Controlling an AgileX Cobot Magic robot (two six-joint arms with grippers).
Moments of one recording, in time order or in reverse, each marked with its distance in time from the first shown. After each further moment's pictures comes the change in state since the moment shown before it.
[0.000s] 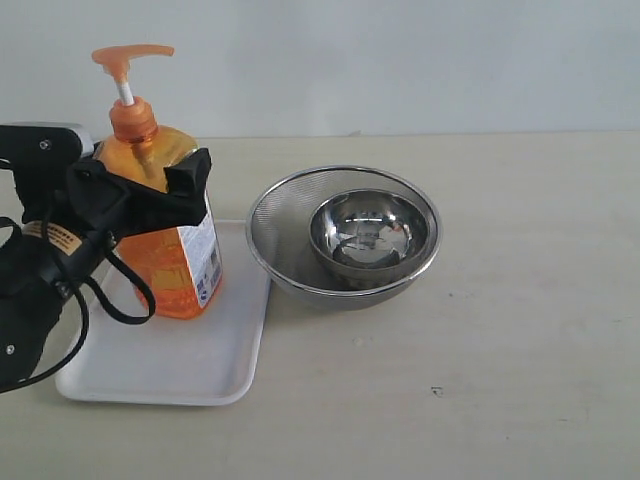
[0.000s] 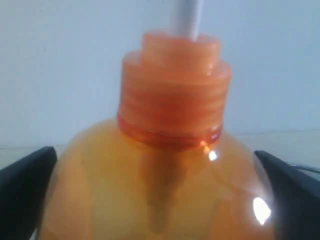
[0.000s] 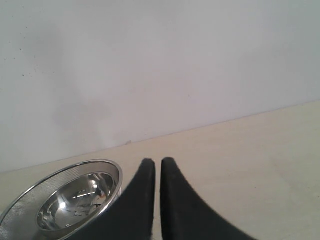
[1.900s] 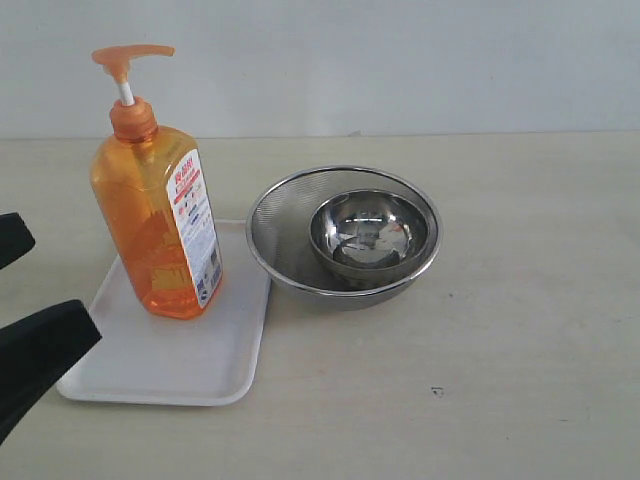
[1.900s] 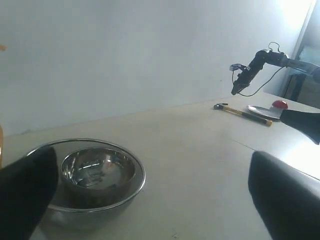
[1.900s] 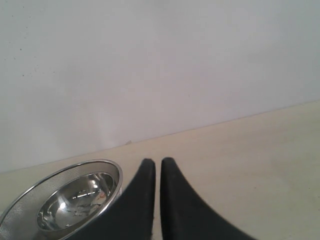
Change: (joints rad) left arm 0.000 -1.263 0.391 1.064 0.662 -0.966; right arm 0.000 0.000 0.000 0.000 0.000 0.000
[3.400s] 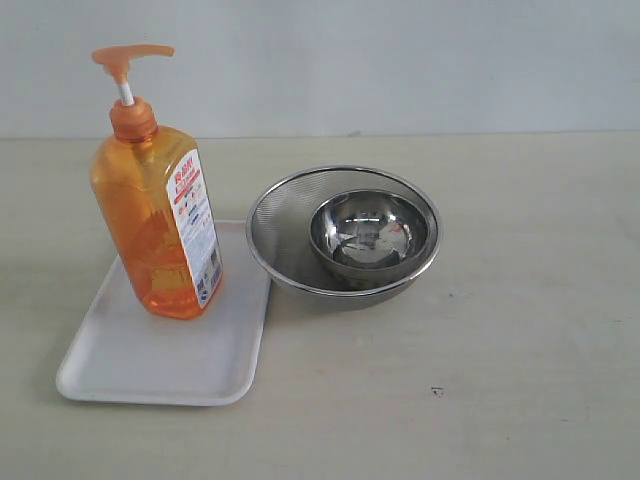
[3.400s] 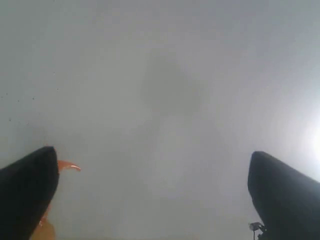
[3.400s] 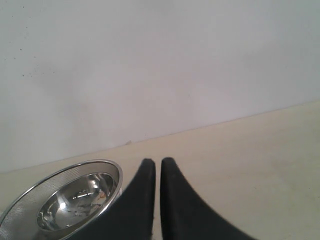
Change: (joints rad) left arm 0.293 -0.503 0.000 0.017 0.091 -0.394; right arm 0.000 0.000 0.000 0.000 0.000 0.002
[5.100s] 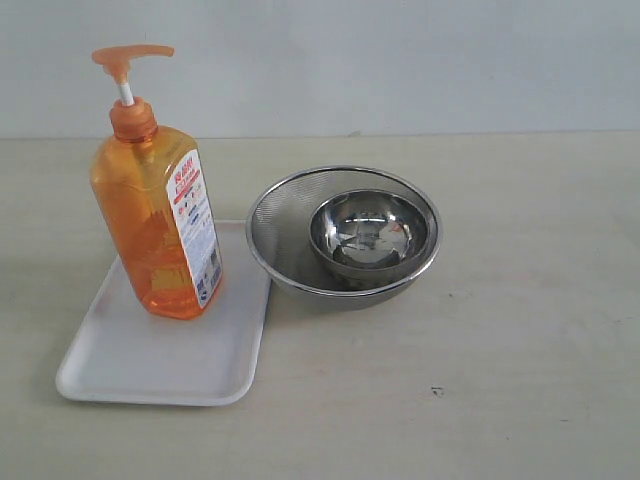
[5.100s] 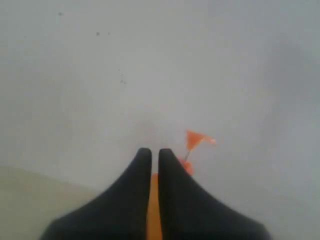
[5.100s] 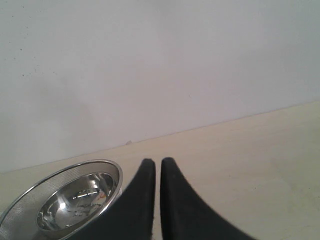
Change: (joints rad) left arm 0.062 -0.016 0.116 -0.712 0.240 0.824; right arm 0.000 0.000 0.000 0.000 0.000 0.000
